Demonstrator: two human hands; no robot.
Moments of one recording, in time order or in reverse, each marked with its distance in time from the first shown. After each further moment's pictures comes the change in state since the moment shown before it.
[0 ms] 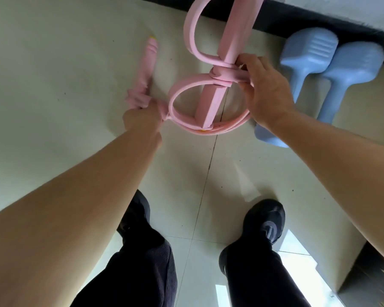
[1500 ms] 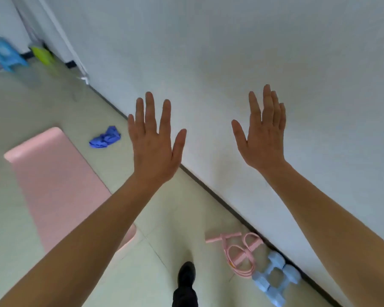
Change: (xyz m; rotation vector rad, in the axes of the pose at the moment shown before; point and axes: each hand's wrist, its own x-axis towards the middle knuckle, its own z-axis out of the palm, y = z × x) left_hand -0.732 0.294 -0.576 0.528 1.096 1.439; right_hand -0.244 -0.593 -0.675 -0.084 0.767 -0.879
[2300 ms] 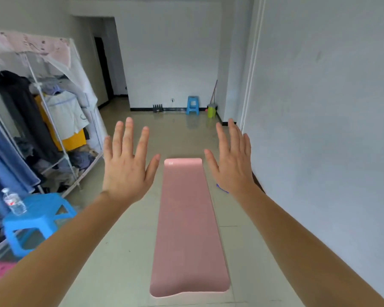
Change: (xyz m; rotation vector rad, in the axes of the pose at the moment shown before) left_hand -0.285 -0.388 -0.493 0.694 0.196 -0.500; right_hand -0.042 -0.684 -0.063 0.511 -0.012 -0.634
